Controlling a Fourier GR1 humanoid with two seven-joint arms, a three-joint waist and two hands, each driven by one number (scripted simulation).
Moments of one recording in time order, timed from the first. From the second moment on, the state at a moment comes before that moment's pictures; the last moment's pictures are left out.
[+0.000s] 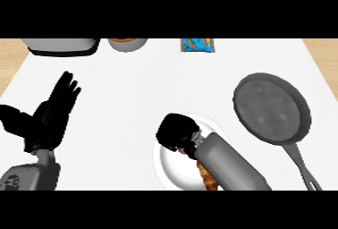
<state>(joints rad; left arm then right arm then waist) -0.15 0.18 0.06 -1.61 0.13 0.08 0.24 -0.61 -0.01 0.60 -1.04 1.28 0.38 -0.39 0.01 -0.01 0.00</state>
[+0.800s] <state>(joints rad) -0.12 0.20 0.11 -1.59 0.13 0.07 0.23 -0.40 0.00 0.42 -1.42 1.31 0.23 0.25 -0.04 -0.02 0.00</state>
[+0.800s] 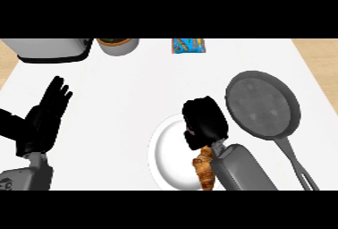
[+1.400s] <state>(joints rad) -0.16 0.18 0.08 -1.61 0.12 0.08 0.25 -0.39 0.00 0.53 -2.01 1.40 0.46 0.70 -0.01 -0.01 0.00</state>
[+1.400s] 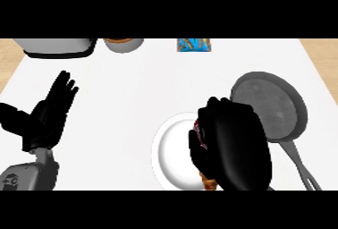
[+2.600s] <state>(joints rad) -0.17 0.17 0.09 -1.62 0.11 0.06 0.27 -0.39 -0.29 -0.20 -1.56 1.04 0.05 0.14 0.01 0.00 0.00</state>
